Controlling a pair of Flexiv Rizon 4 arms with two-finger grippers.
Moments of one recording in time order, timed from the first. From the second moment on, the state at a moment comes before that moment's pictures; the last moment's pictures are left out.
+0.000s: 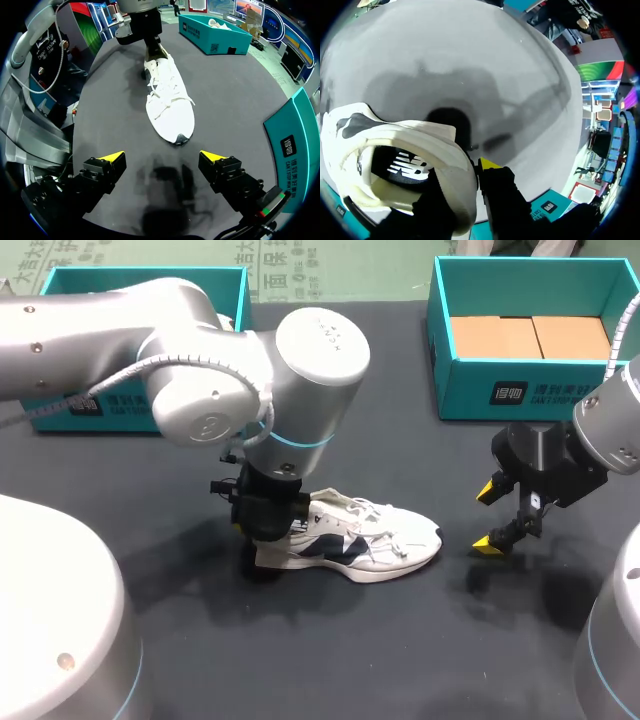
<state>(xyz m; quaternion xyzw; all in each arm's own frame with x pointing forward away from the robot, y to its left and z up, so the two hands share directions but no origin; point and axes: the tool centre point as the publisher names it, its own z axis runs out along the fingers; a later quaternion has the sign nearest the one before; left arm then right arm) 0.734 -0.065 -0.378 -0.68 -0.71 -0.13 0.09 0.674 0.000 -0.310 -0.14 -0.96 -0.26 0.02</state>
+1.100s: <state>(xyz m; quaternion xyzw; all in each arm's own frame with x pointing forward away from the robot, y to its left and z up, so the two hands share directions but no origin) 0.699 -0.054 -0.254 -0.63 -0.78 0.02 0.04 0.674 0.000 -0.310 -0.14 -0.96 -0.26 0.02</state>
